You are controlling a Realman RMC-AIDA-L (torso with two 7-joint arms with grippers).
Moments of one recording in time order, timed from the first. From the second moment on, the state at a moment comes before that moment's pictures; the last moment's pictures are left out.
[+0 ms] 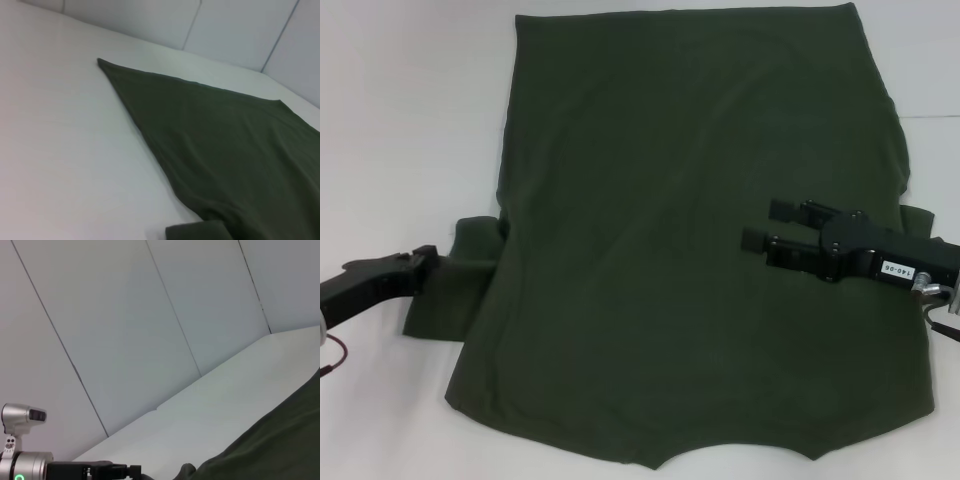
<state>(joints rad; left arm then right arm) -0.44 -2.11 0.62 0.54 1.84 1.00 -1.51 0.53 2.09 -0.59 -0.52 -1.86 -1.49 1.40</state>
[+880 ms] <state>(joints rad) -0.44 -2.10 0.60 0.68 1.84 0.92 -1.51 0.54 2.09 -0.59 -0.49 -1.83 -1.49 1.41</state>
